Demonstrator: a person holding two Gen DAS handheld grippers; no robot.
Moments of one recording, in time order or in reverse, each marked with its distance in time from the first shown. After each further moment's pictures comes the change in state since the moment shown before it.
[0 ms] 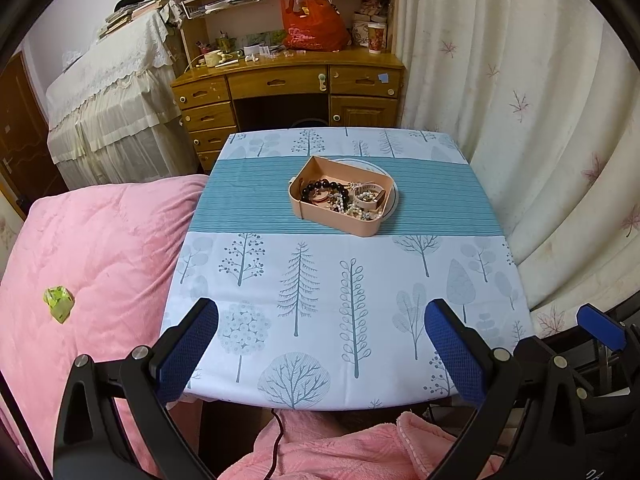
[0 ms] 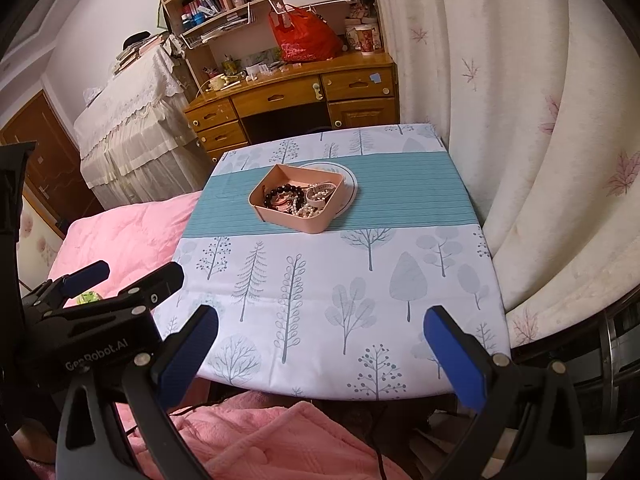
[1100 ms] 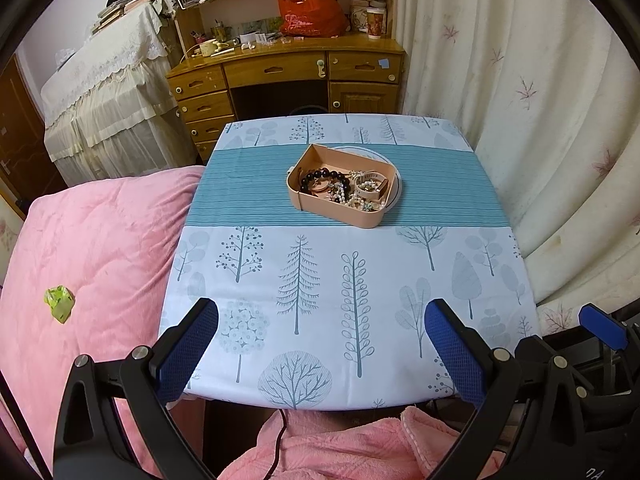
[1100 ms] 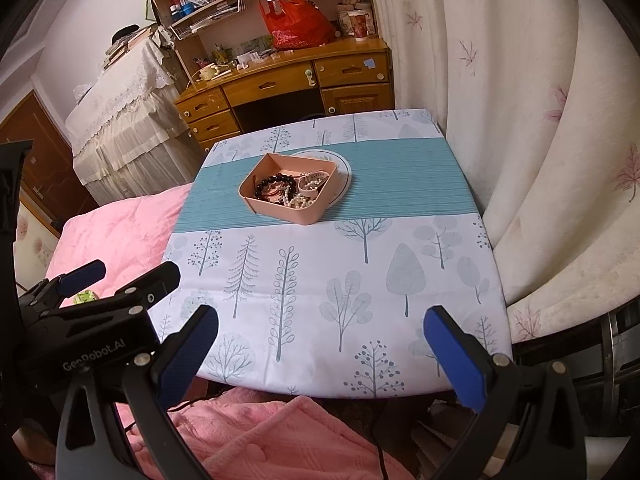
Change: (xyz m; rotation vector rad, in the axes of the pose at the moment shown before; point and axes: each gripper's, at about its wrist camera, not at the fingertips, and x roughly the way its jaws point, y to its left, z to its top) left arm 0.017 0.006 0.010 0.023 0.056 -0.001; right arm 0.013 -0.005 0.007 0.027 0.051 -0.018
